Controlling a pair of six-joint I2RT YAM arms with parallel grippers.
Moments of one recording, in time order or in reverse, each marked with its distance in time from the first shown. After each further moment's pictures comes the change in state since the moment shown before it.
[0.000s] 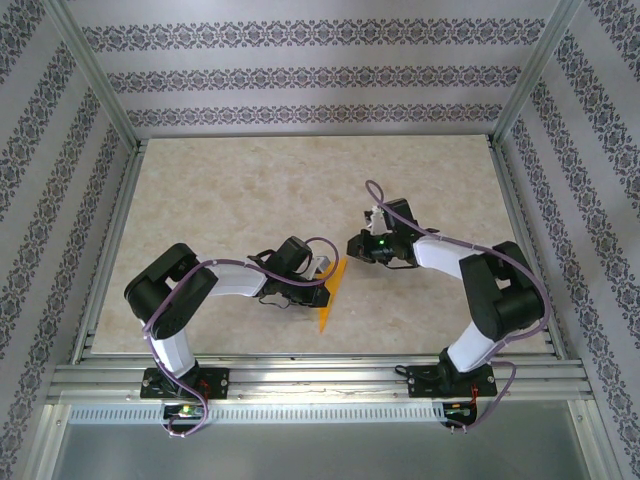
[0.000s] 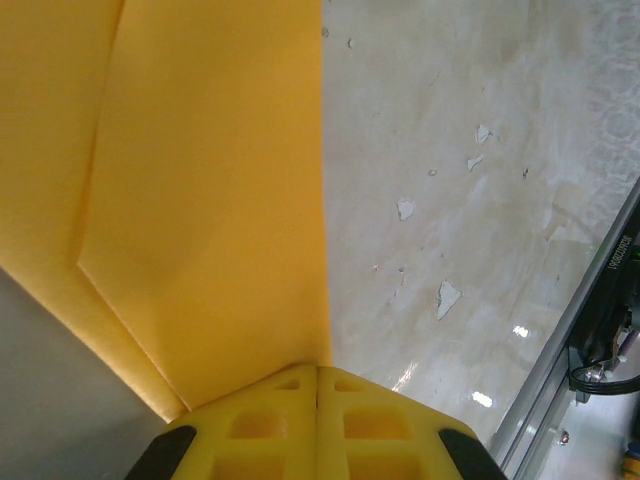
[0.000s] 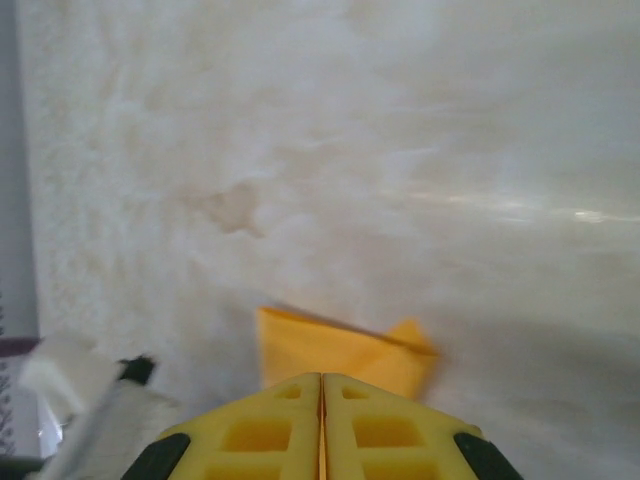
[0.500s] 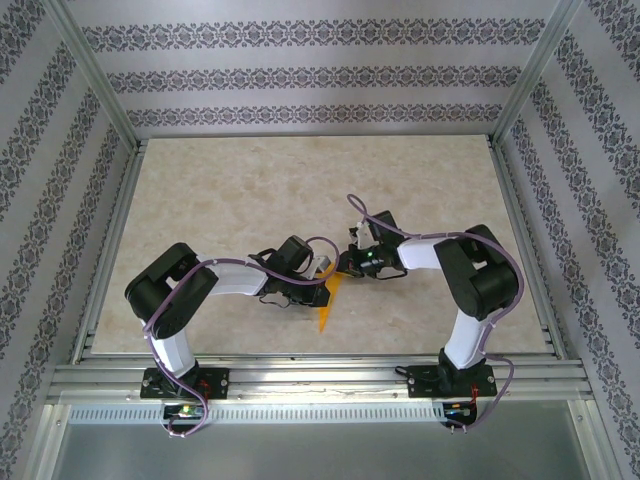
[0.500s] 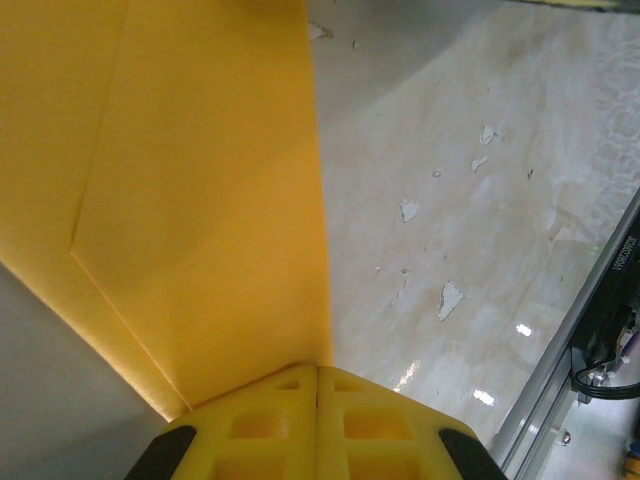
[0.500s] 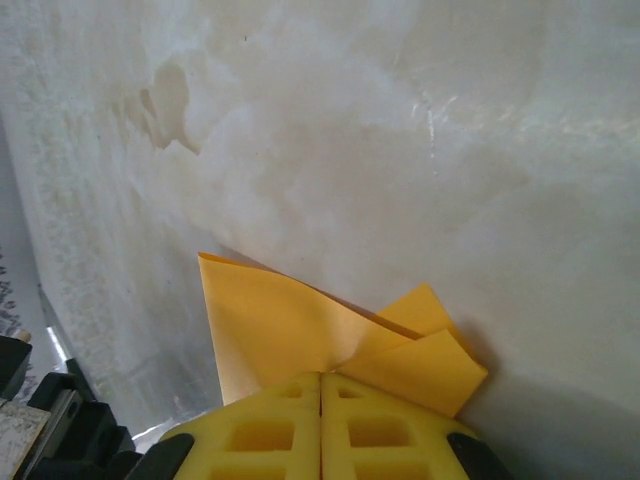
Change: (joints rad) left arm 0.000 0.005 0.018 -0.029 -0.003 0.007; right arm 0.023 0.177 -0.013 0.071 -0.102 0.013
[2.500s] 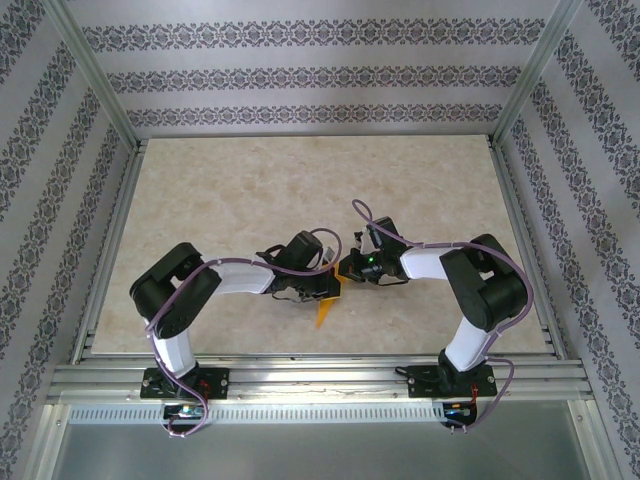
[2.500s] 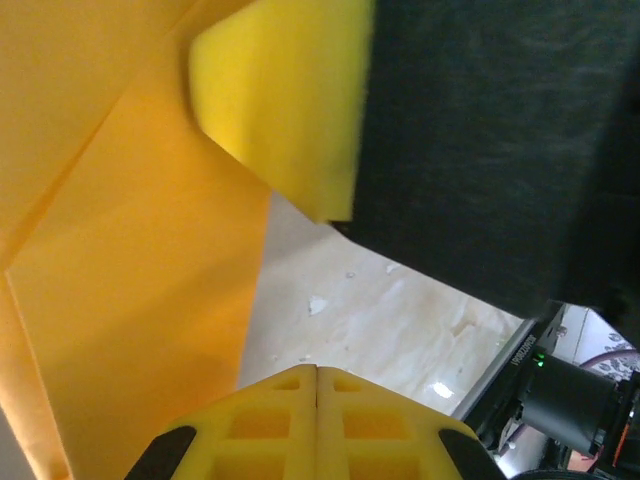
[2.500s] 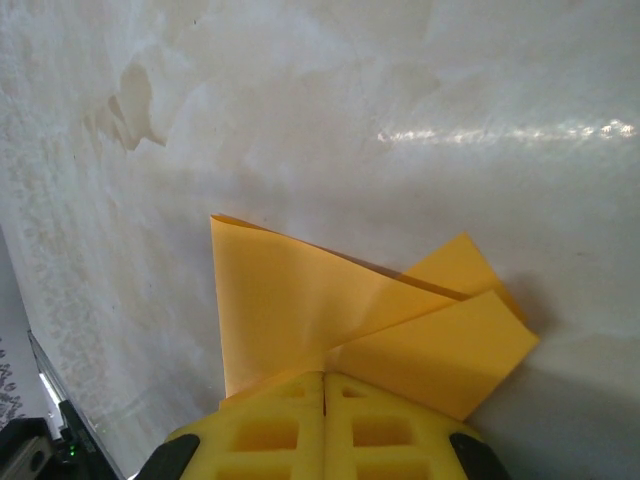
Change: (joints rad) left arm -0.046 0.024 0.072 0.063 -0.053 -0.338; right arm 0.046 -0.086 -0.086 0.042 0.116 0.133
